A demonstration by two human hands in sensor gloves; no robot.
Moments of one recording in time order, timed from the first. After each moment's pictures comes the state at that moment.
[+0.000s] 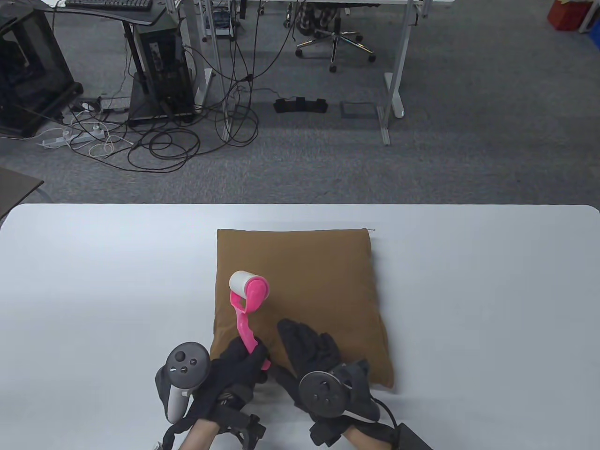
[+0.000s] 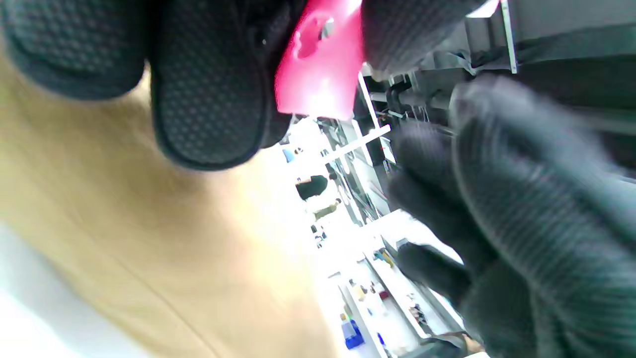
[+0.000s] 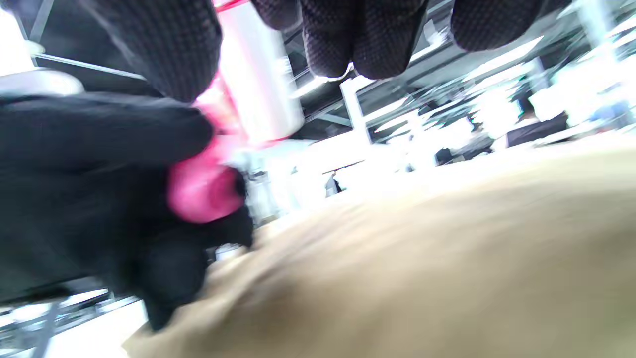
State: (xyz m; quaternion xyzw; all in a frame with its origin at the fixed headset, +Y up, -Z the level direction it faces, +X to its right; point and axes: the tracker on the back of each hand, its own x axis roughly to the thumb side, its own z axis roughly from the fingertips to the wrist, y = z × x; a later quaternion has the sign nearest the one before) left_hand -0.182 -0.712 -0.282 0.01 -0.05 0.51 0.86; right_hand 0.055 -0.666 -0.275 0.22 -0.16 0.95 0.18
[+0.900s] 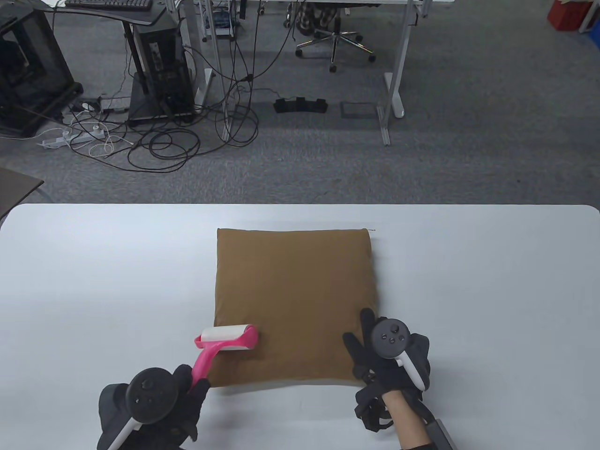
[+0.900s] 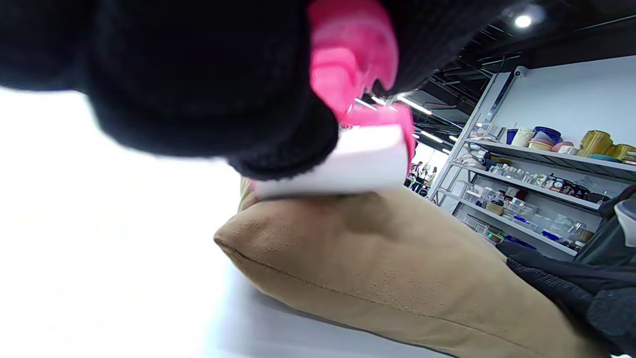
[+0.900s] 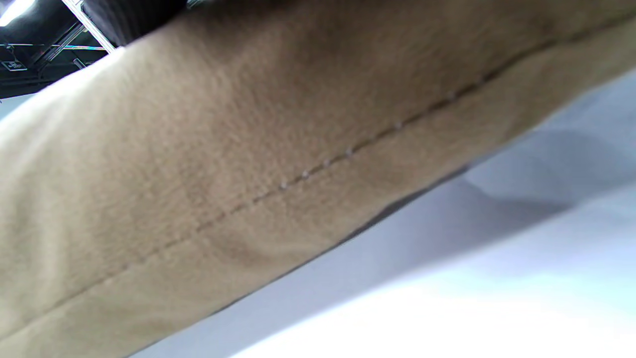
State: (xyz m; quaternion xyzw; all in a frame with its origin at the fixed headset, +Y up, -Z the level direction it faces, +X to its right) left_hand -0.239 -0.659 -0.226 0.01 -0.02 0.19 0.98; right_hand 0.156 -0.743 -0.332 -0.04 0.09 0.95 0.28
